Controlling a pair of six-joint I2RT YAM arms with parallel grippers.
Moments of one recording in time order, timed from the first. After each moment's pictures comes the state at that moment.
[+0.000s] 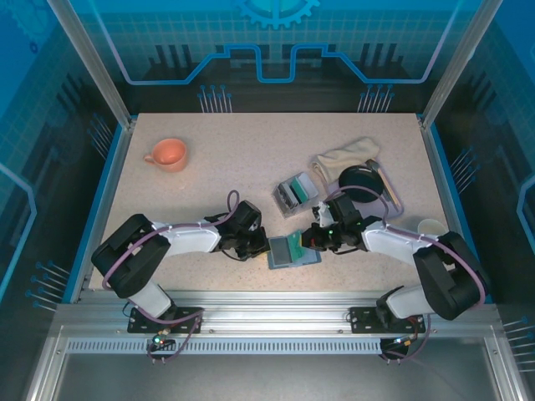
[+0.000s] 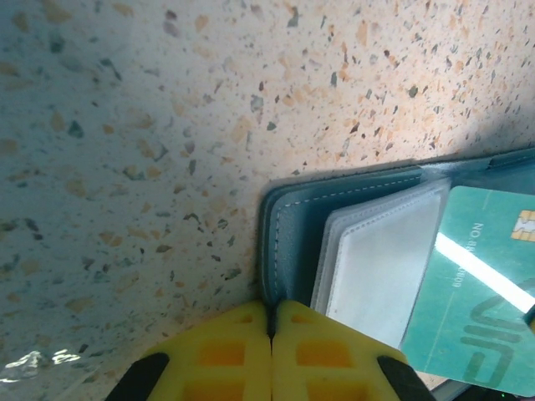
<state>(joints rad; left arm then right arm) -0.70 1.61 0.71 -0.15 0.31 -1.11 0.49 1.41 0.57 -0.18 -0.56 0.66</state>
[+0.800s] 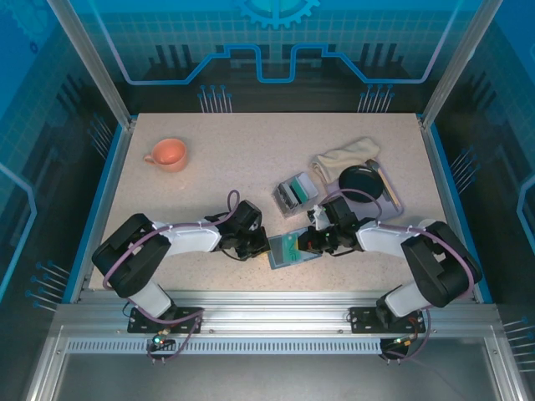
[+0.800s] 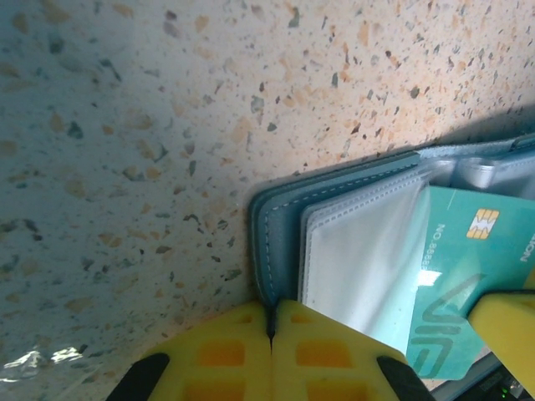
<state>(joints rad) -0.70 1.62 0.71 -0.16 0.31 -1.11 0.50 1.48 0.56 -0.11 -0.61 0.63</state>
